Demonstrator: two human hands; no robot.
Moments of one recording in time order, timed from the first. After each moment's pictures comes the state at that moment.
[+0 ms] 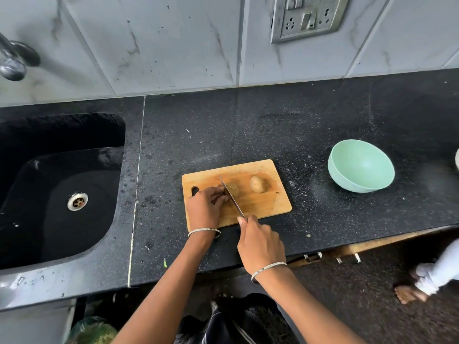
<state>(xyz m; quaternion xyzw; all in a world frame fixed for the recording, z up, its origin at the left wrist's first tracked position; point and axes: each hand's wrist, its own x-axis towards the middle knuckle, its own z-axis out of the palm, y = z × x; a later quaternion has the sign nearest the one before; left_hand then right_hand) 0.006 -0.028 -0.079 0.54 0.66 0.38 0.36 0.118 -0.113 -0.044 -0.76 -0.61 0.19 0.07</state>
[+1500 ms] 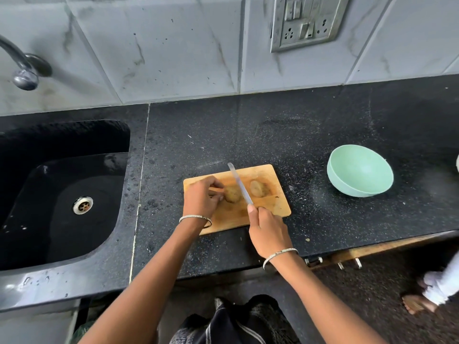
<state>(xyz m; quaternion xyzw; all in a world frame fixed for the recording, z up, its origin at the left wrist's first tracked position) -0.010 -0.001 -0.057 0.65 0.63 0.28 0.31 0.146 -0.083 -0.041 -0.74 -0.59 0.28 0.15</state>
